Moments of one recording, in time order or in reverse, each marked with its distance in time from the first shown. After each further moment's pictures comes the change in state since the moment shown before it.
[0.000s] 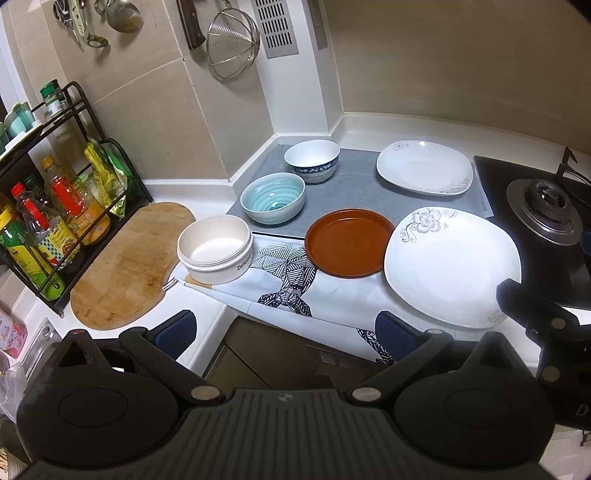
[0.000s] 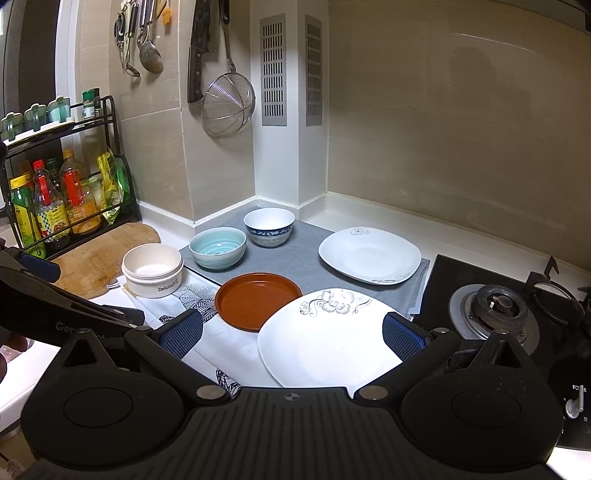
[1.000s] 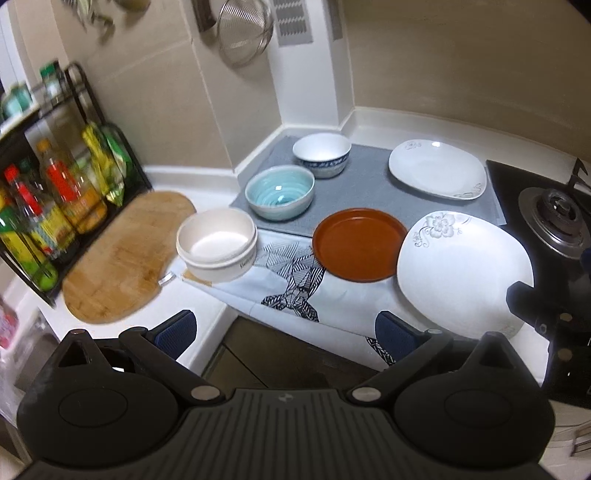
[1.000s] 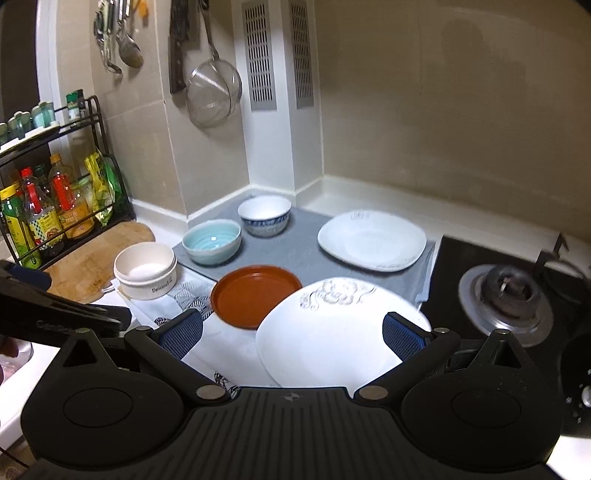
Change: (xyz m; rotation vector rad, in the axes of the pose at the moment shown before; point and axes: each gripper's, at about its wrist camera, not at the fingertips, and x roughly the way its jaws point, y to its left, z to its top) left arm 0.034 0.021 0.012 -0.058 0.046 -0.027; right arm 0.034 -0.010 0.004 0.069 0.062 0.014
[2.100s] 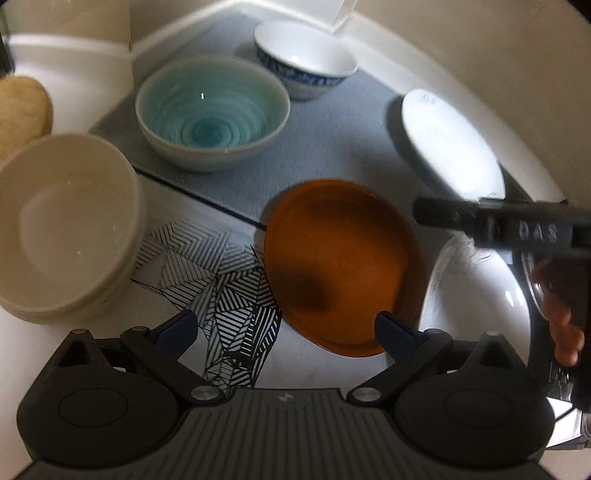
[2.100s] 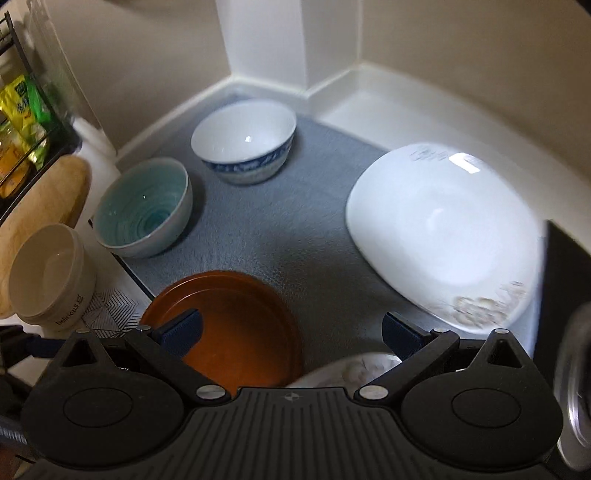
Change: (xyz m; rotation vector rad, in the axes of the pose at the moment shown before) left arm 0.242 0.025 0.075 -0.166 0.378 -0.409; right arm 0.296 -0.012 0.096 -0.039 0.470 0.084
